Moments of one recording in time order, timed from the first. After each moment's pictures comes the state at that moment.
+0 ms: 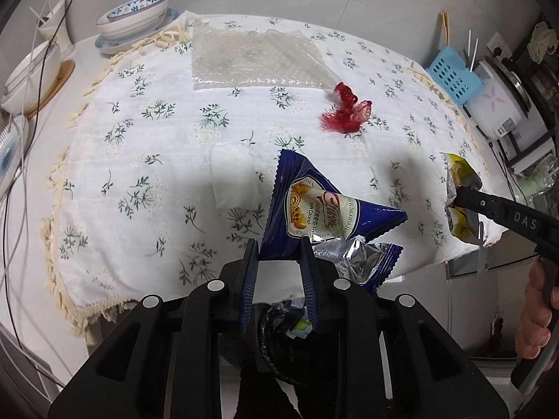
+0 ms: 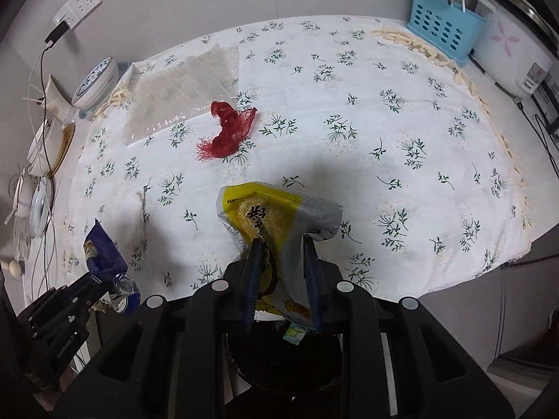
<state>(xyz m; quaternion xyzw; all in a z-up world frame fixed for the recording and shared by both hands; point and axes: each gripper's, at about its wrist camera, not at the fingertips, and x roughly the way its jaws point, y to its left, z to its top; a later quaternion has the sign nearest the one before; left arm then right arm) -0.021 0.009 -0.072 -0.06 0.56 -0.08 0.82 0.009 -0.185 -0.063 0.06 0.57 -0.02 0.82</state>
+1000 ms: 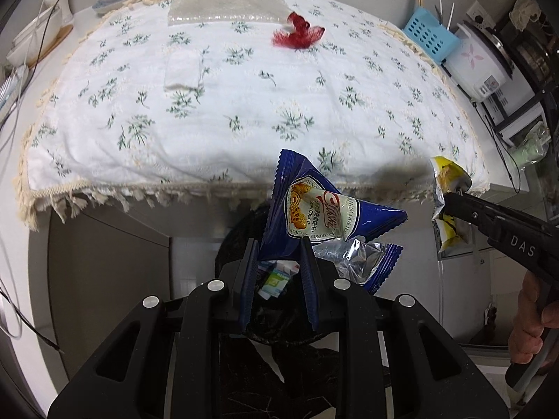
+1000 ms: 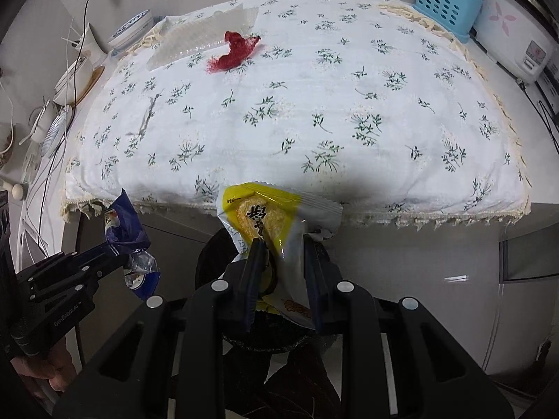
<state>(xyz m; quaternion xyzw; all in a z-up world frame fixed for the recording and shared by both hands) -0.126 -0.050 -0.113 -0.07 0.58 -0.09 0.81 -0.105 -0.221 -0.099 0.02 0.58 0.04 0.81</state>
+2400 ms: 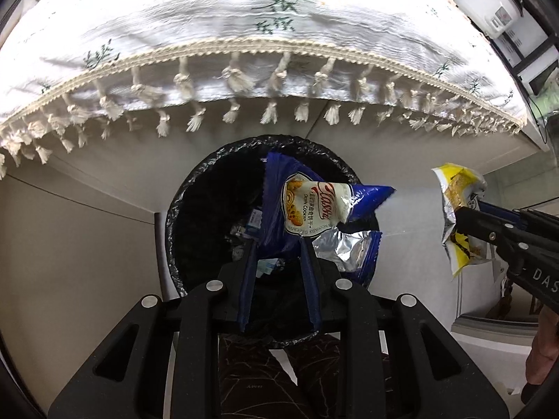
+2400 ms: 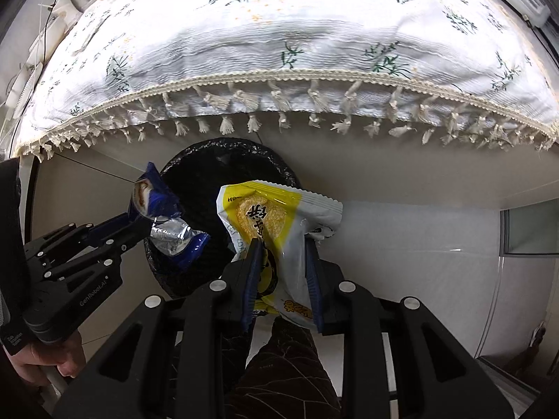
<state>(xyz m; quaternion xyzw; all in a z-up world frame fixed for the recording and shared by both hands) -0.144 -0.120 -0.235 -0.03 0.62 -0.10 0.78 -0.151 -0.274 -0.206 0.02 0.64 0.03 0.77</state>
